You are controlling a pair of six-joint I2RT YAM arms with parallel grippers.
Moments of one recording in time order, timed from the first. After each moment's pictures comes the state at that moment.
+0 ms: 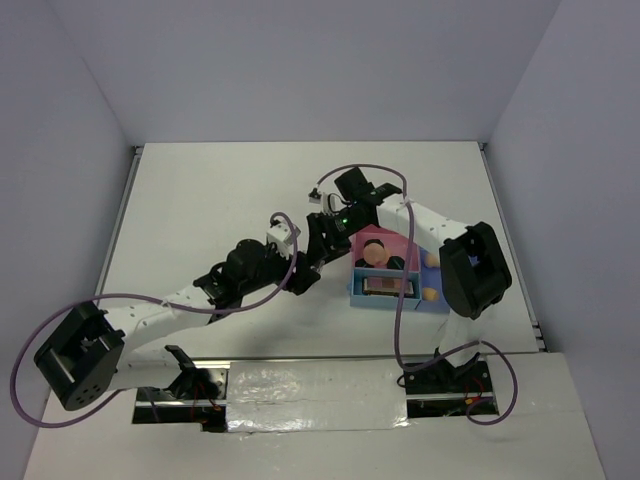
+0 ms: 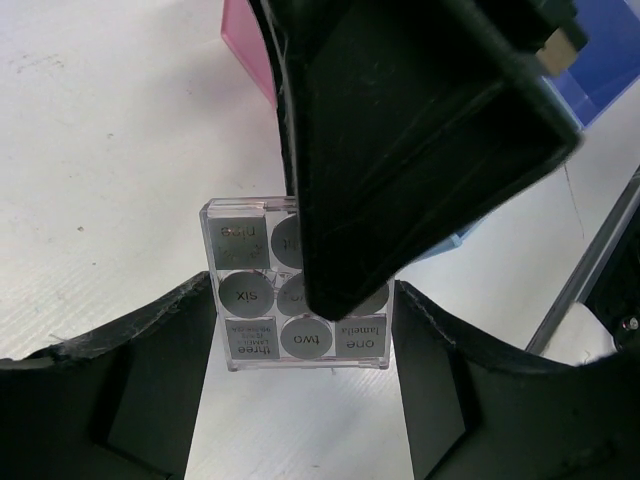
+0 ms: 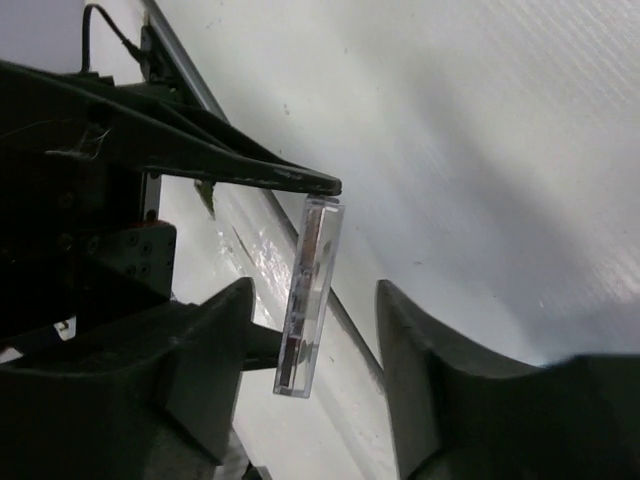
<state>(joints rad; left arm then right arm) -0.74 1.22 0.54 0.32 0.14 -0.32 0.55 1.79 1.35 -0.67 -0.82 0.24</state>
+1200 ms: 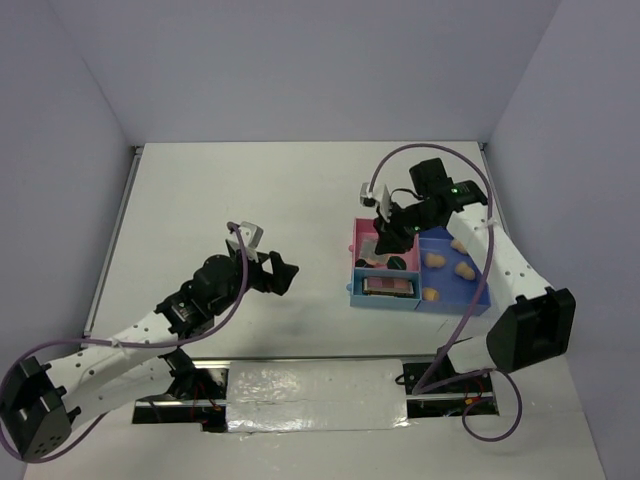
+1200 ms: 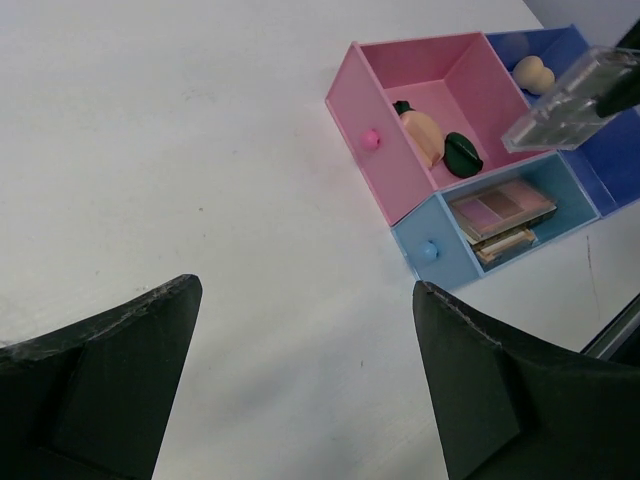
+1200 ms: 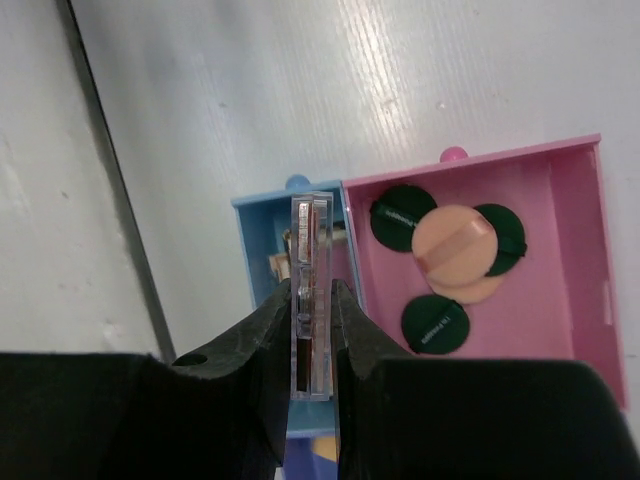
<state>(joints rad) -0.77 0.85 0.47 0.13 -0.15 -0.38 0.26 1.42 1.31 -1.06 -0.71 -0.80</state>
